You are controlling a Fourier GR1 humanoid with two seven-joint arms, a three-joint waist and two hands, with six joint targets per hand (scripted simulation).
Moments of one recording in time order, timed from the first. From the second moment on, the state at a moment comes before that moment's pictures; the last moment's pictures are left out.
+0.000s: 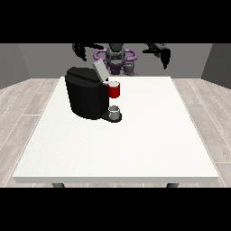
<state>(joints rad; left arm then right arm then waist) -0.34 0.02 0.25 -1.16 -0.05 -0.29 -0.11 -0.36 -0.17 -0.07 -1.35 -0.06 0.04 0.04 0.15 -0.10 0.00</state>
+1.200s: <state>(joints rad) -0.25 0.09 0.20 -1.37 0.02 -0.23 -0.07 -0.59 -0.15 -0.08 -1.12 0.01 0.06 -0.05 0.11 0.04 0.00</state>
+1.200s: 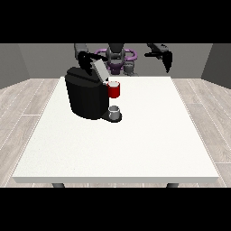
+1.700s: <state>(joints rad) -0.25 0.08 0.16 -1.40 0.02 -0.20 -0.06 -0.65 -0.15 -0.09 -1.06 0.02 0.05 -0.10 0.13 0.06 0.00</state>
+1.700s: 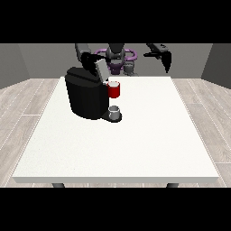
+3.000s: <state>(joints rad) -0.22 0.08 0.13 -1.37 0.03 -0.19 -0.16 -0.76 -0.04 0.02 -1.03 0.12 0.05 -0.10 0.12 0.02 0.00</state>
